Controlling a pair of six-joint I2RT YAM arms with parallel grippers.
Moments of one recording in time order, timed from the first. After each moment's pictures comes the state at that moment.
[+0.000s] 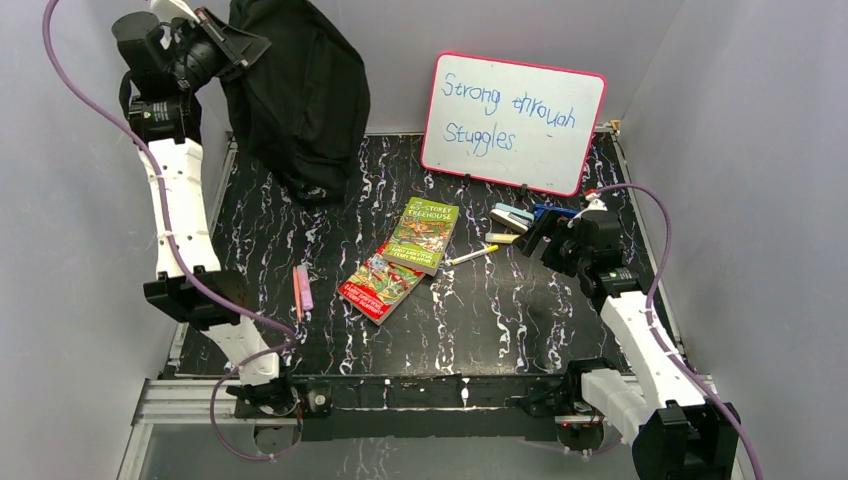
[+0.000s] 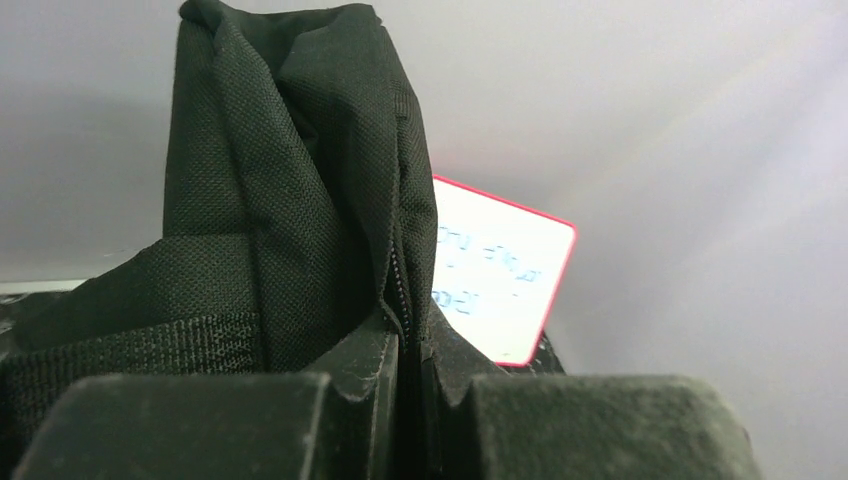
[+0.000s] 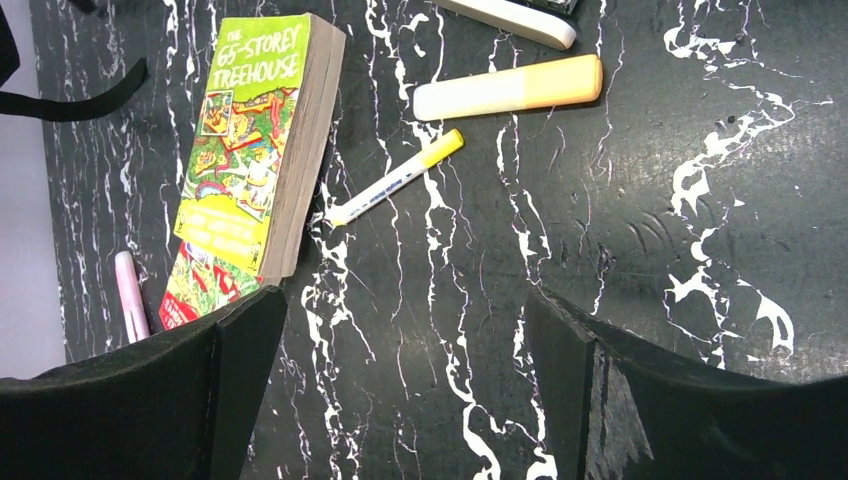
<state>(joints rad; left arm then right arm) 0.20 1.81 2.30 -0.51 0.64 -0.57 0.14 0.92 0.66 -0.36 -0.23 0.58</state>
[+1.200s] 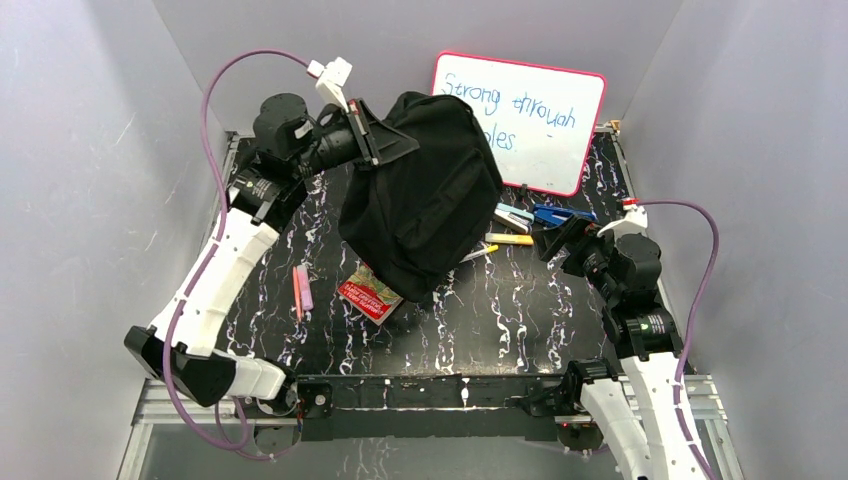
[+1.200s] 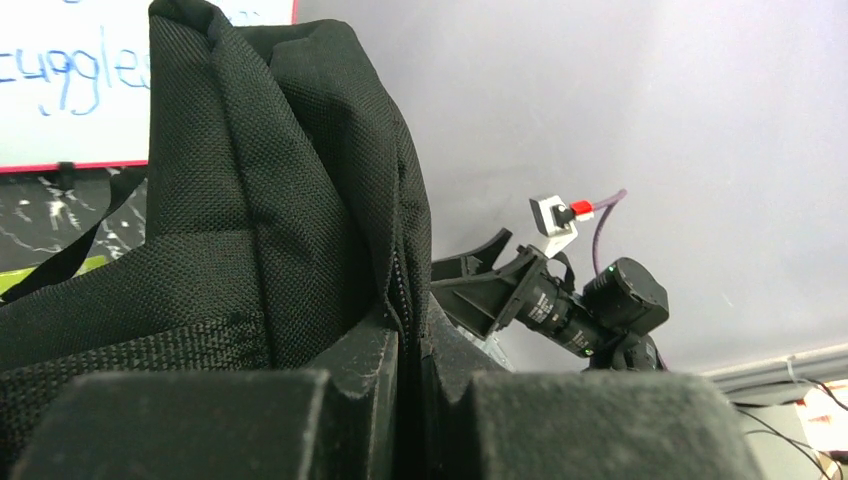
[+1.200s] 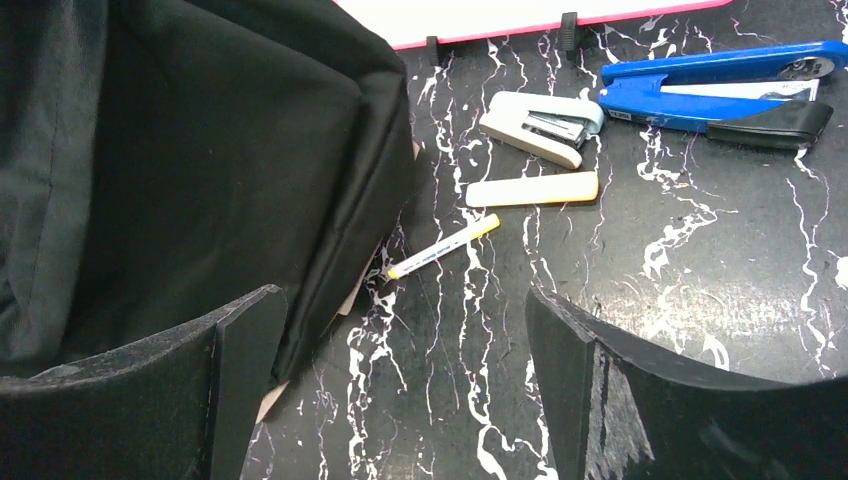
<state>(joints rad) -0.45 1.36 1.61 -0.32 0.55 -0.72 0.14 0.55 0.72 -0.47 -0.15 0.54</state>
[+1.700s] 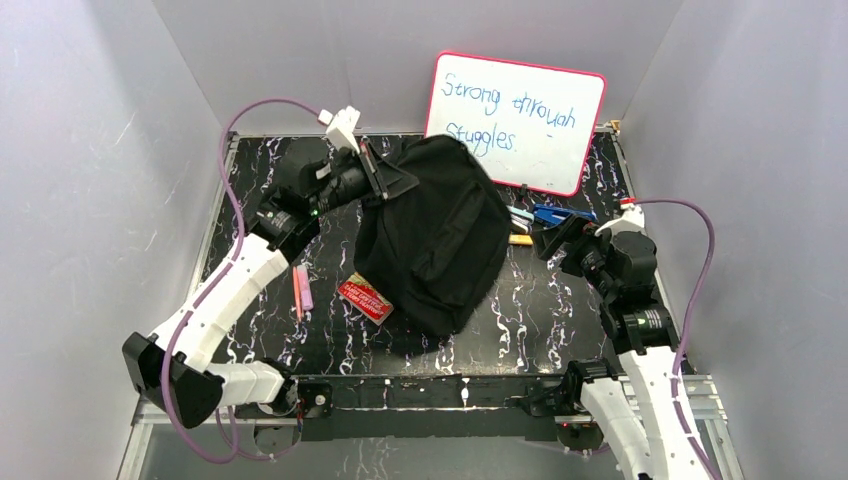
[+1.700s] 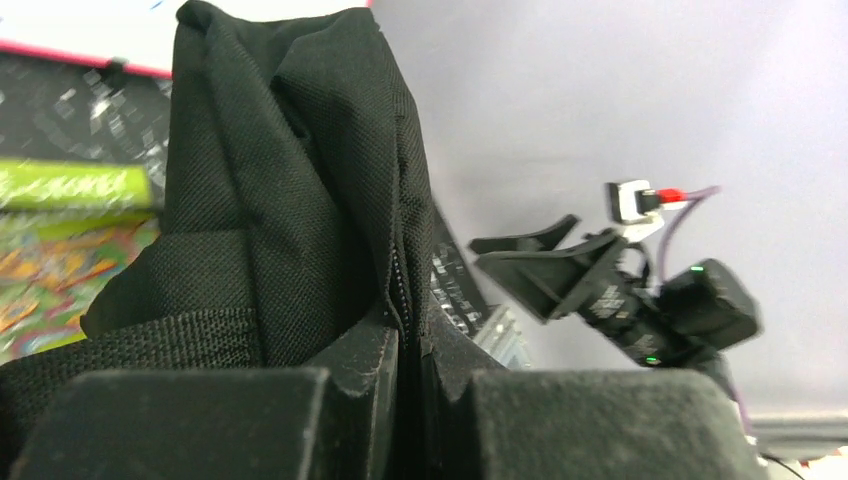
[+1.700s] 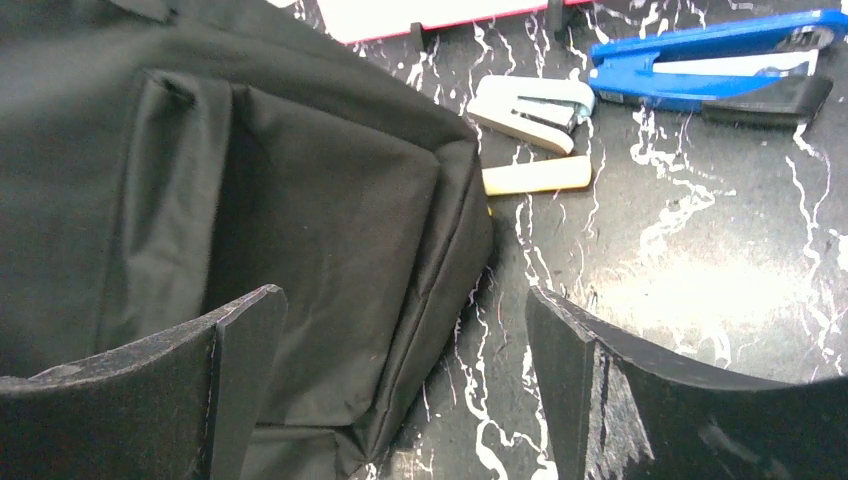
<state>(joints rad) -0.53 1.27 1.34 -0.21 0.39 -0.77 0.14 0.57 0.71 -0.48 -0.13 0.55</state>
